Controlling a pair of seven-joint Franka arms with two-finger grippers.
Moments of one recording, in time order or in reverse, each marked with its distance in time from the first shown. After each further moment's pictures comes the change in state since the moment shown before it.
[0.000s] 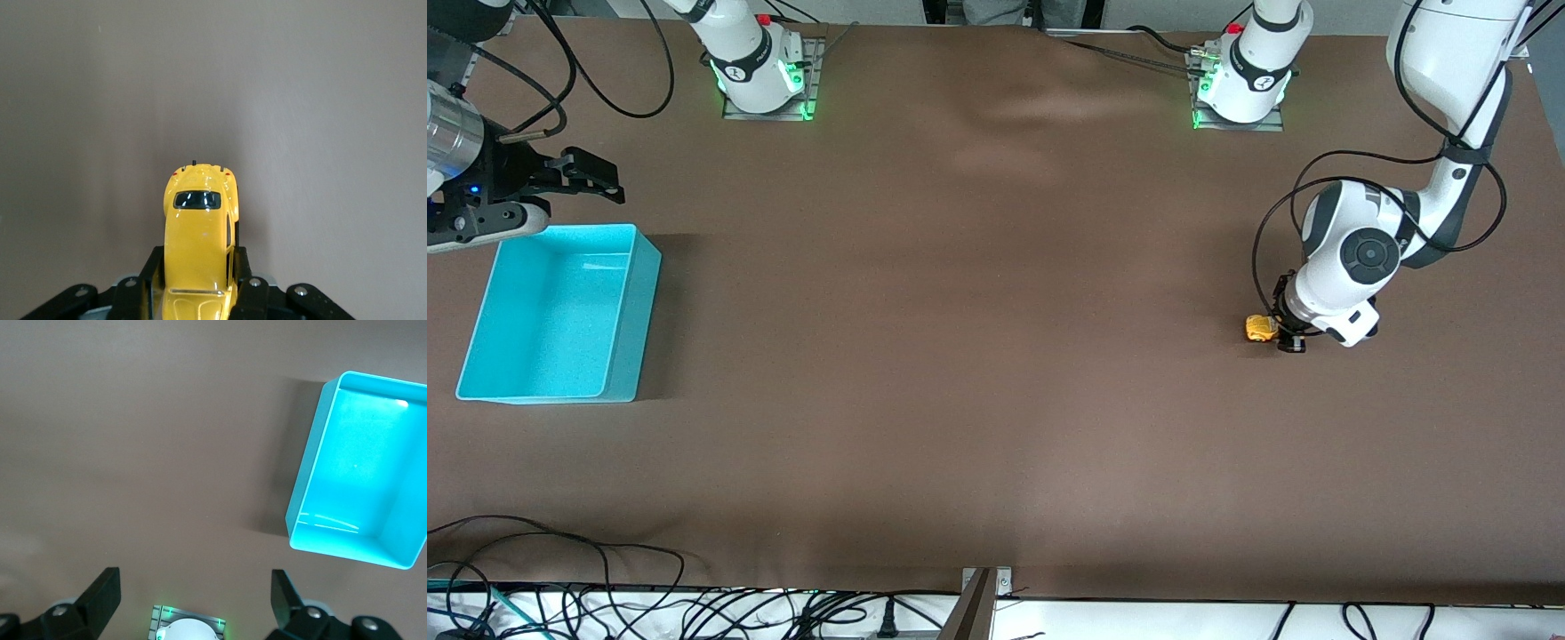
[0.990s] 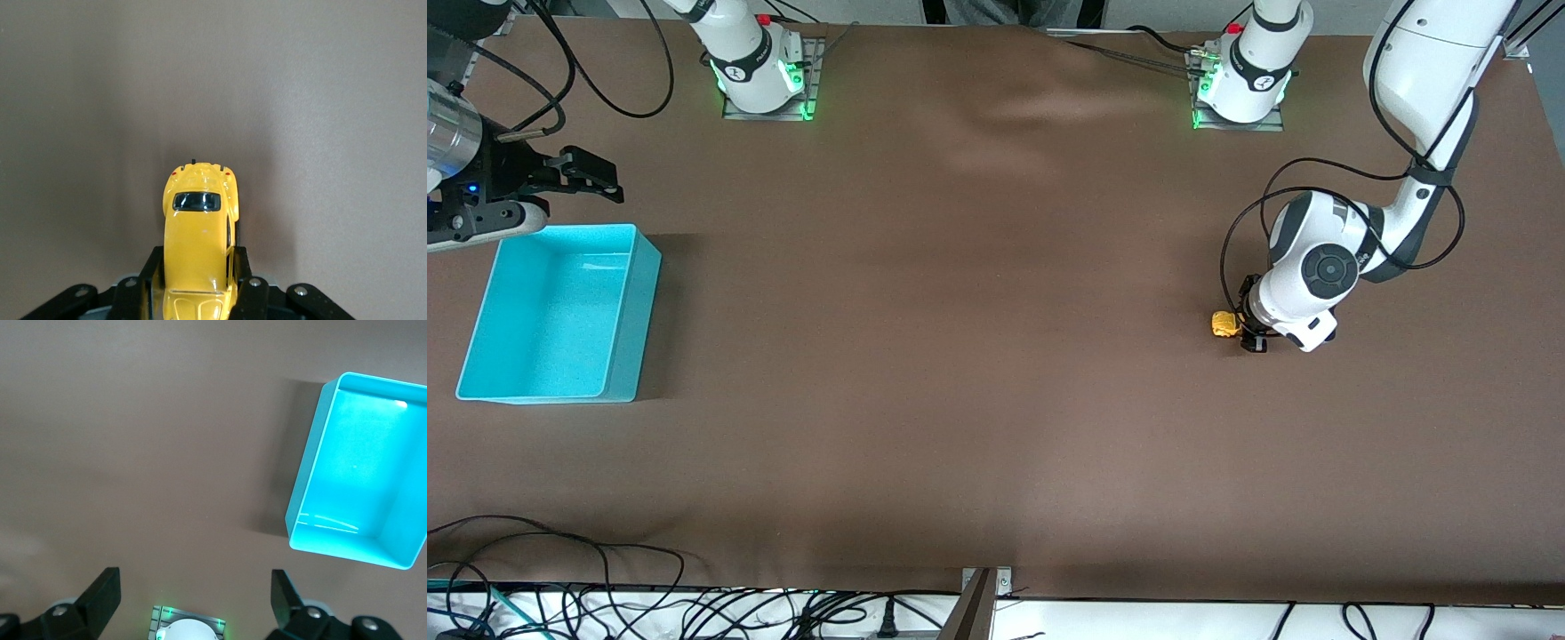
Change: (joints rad) left arm 0.007 0.072 -0.049 0.029 -0.009 -0.028 -0.010; right arm 0.000 -0.001 0.000 0.001 0.000 0.000 0.000
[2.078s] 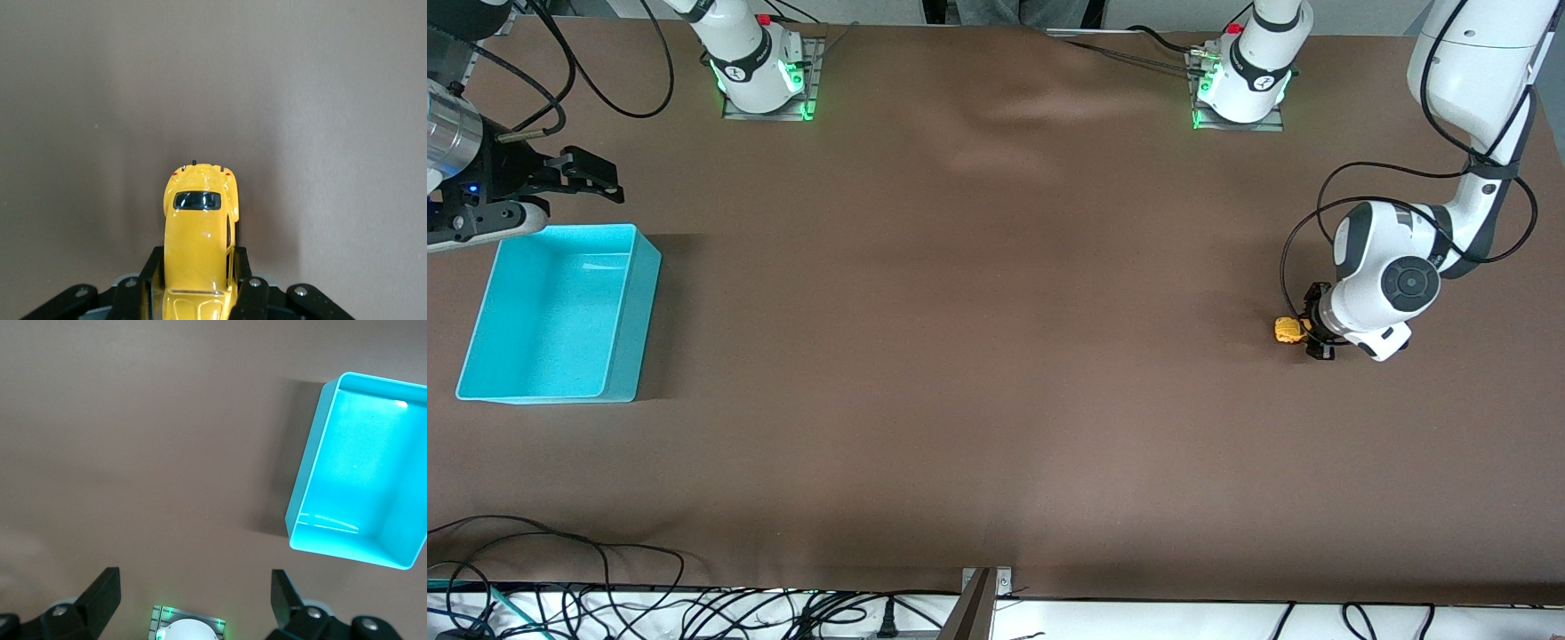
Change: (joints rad) left arm 0.023 0.014 0.181 0.040 0.000 -0.013 0.177; right arm 0.000 0.001 0.000 0.000 0.000 0.000 0.000
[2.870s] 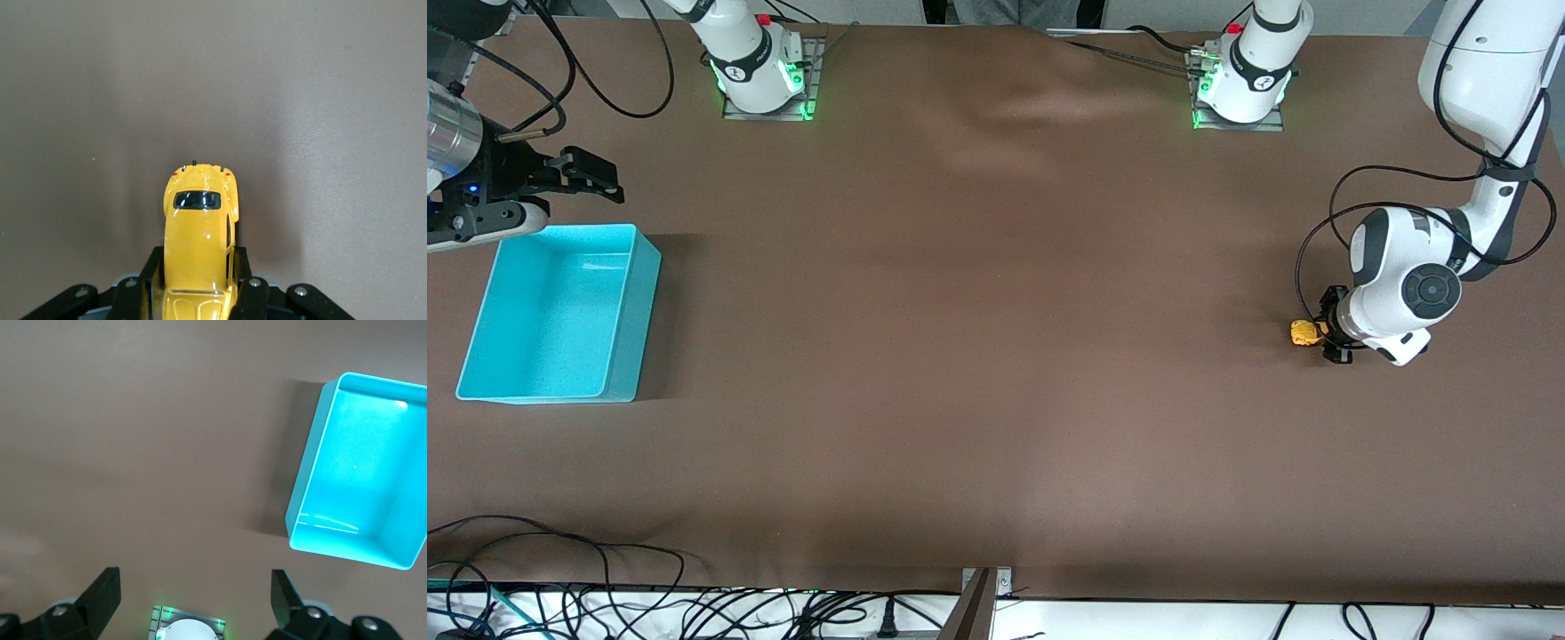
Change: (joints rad) left arm 0.008 0.015 0.021 0.029 0.000 -0.018 0.044; right arm 0.000 0.000 0.000 0.000 0.000 0.001 0.000
